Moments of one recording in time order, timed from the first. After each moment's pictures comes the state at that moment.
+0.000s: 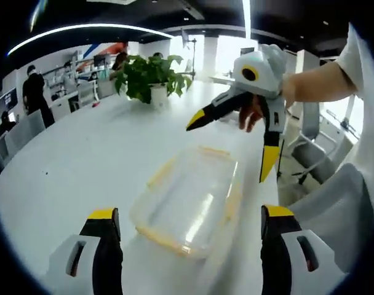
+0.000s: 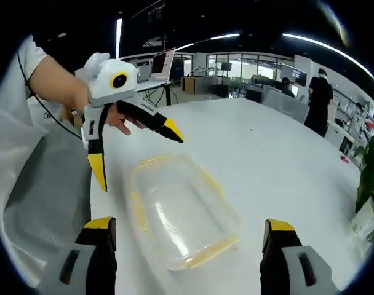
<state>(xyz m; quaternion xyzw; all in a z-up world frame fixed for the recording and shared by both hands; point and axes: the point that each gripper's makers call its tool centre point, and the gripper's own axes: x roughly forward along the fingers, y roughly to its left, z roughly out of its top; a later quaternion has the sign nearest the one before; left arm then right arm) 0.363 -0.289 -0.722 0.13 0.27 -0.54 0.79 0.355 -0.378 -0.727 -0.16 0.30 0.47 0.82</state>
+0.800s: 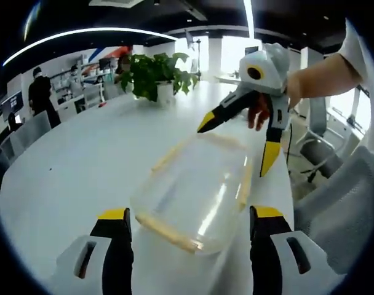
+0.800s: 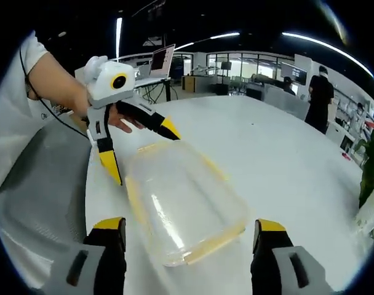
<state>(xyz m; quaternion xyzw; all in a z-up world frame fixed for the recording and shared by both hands) 0.369 -0.293 -0.741 0.15 0.25 -0.52 0.80 0.356 -0.384 -0.746 -0.17 0.30 0.47 0.81</state>
